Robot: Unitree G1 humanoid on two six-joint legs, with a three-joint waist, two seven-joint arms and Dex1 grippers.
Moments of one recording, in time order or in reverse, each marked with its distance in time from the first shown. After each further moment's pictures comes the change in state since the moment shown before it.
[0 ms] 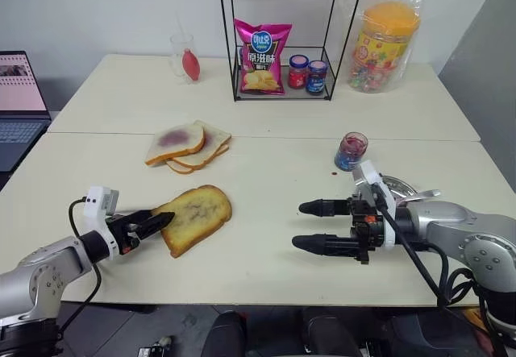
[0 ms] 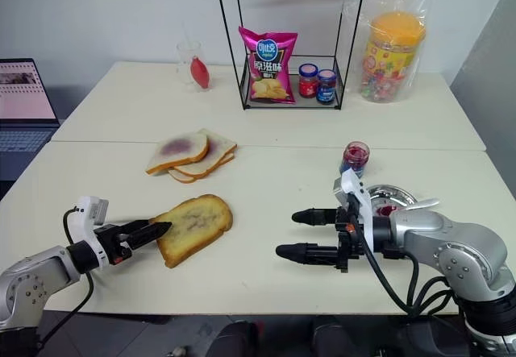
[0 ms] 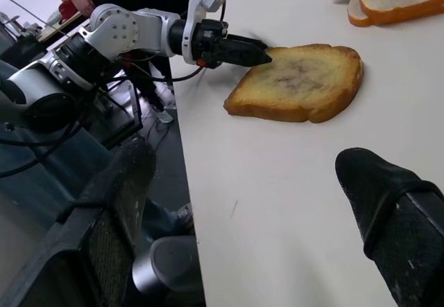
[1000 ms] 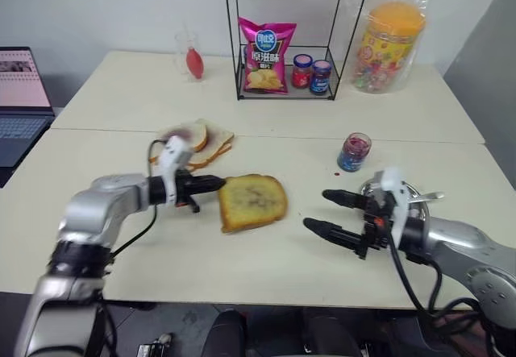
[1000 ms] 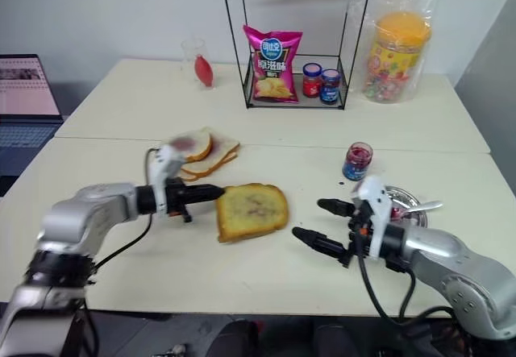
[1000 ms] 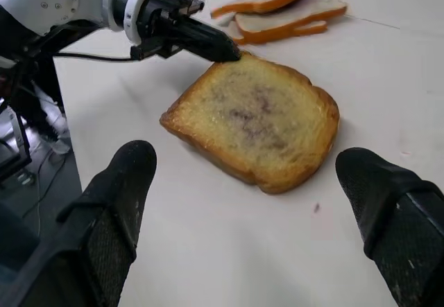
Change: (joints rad) left arm -0.590 -0.031 -0.571 0.177 0.241 -0.148 -0.248; right arm 0.276 0.027 -0.158 -0.171 -0.117 -0.117 -0.196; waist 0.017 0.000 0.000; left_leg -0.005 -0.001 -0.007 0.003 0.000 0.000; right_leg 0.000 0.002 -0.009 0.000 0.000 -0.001
